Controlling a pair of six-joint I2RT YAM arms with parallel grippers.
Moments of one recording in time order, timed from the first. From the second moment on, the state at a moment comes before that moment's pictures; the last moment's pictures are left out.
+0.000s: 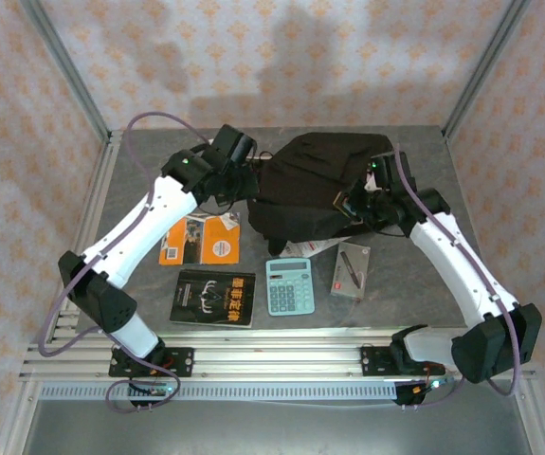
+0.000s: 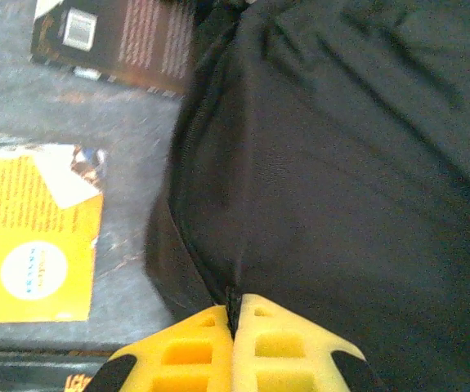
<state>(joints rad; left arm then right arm) -0.56 1.61 1.76 -1.07 -0.08 -0.83 0.32 1.25 1.20 -0.78 -0.33 0.89</state>
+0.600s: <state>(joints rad) -0.72 1.50 1.56 -1.01 -0.05 -0.88 0.26 1.36 1.25 -0.94 -0.18 0.75</state>
